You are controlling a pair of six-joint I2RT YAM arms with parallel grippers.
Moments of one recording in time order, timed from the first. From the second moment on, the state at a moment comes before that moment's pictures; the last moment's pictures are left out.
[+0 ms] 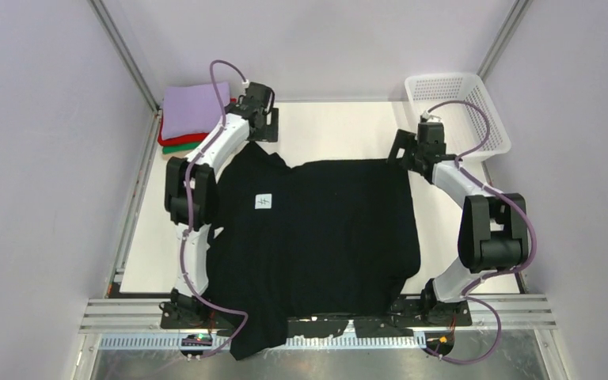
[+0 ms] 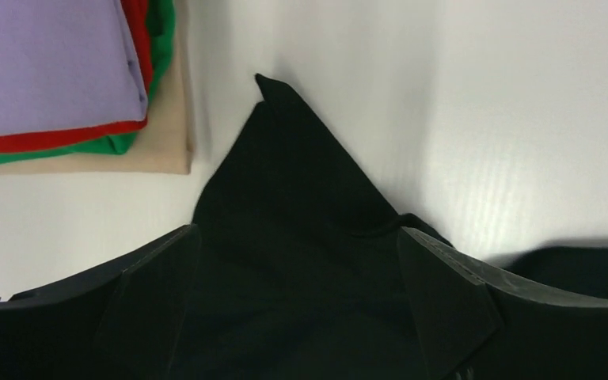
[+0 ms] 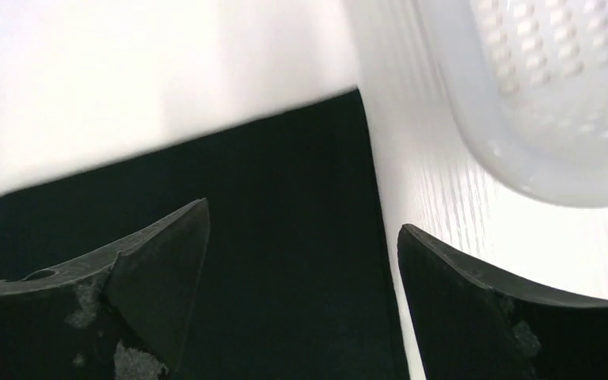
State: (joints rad) left arm -0.33 2.18 1.95 -0.72 -0.36 -0.20; right arm 0.04 1.64 1.02 -0.15 0.06 0.32
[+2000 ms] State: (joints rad) left arm -0.40 2.40 2.06 -0.29 -0.02 -1.01; right arm 0.04 1.44 0.81 -0.06 -0.19 0.37
